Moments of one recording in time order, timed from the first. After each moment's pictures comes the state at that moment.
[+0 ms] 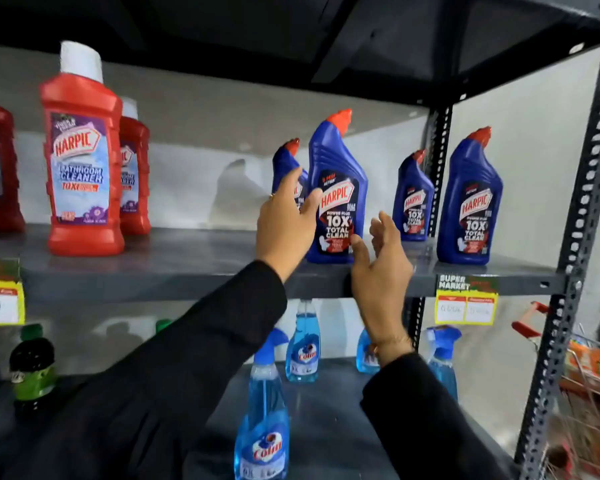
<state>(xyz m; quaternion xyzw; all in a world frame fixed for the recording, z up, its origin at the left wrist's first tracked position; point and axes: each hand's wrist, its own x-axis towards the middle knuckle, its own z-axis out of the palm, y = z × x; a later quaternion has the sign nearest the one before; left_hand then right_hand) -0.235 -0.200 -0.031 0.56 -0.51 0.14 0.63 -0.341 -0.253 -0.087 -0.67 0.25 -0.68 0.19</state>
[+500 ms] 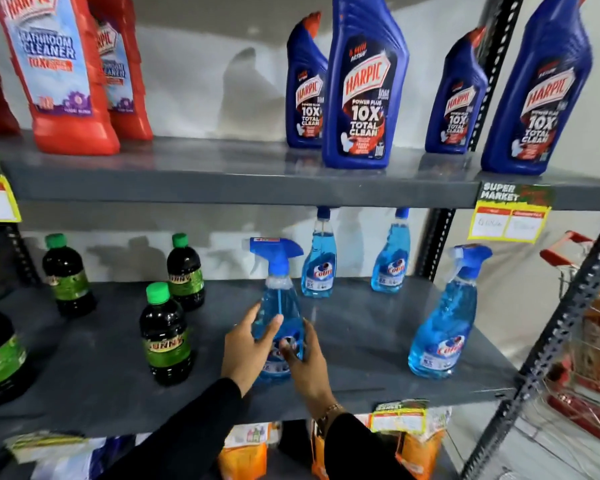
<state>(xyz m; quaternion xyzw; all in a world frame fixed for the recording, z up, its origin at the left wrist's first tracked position) -0.190 -0.158 -0.328 0.75 -0.36 -0.10 0.55 -0.279 -0.225 -0.366 -0.69 0.33 -0.36 0.53</state>
